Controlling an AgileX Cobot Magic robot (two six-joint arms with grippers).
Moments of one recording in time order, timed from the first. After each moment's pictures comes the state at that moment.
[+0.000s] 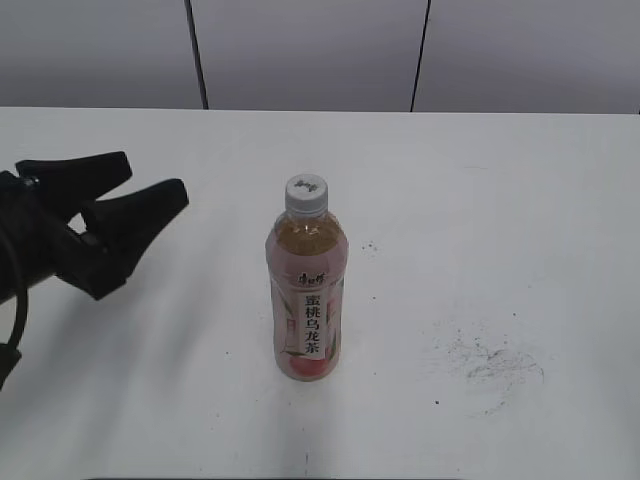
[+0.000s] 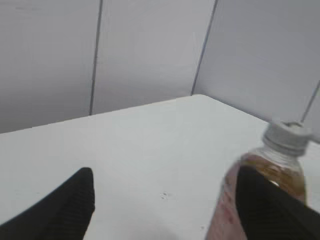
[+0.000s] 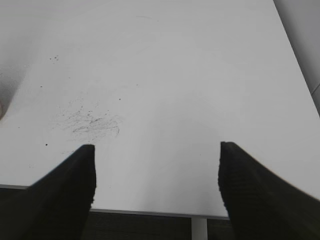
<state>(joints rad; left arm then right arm) -0.23 1.52 -0.26 0.55 -1.20 -0.37 0.02 -0.01 -0.51 0.07 1.10 -0.17</state>
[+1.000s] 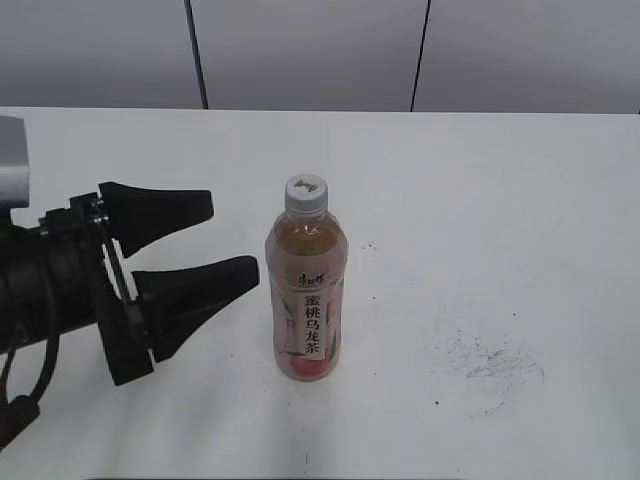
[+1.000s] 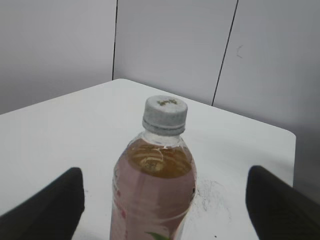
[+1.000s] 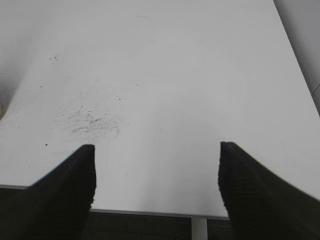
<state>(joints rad) -0.32 1.53 -0.30 0.86 -1.21 -0.44 0.02 -0.01 -0.51 0.07 1.10 -0.17</state>
